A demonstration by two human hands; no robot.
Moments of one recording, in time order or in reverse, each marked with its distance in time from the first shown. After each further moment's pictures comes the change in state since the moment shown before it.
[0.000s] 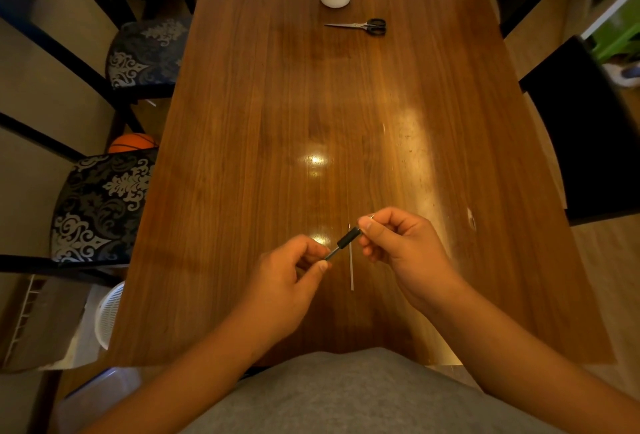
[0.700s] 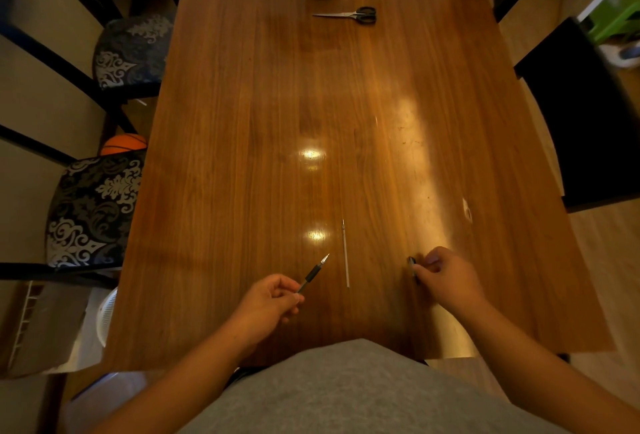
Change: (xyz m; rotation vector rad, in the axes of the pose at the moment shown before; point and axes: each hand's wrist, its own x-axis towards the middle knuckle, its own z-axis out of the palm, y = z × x) left_hand 0.000 -0.102 0.017 -0.258 -0.209 -0.611; right_hand 0.002 0.110 -0.122 -0.965 0.320 0.392
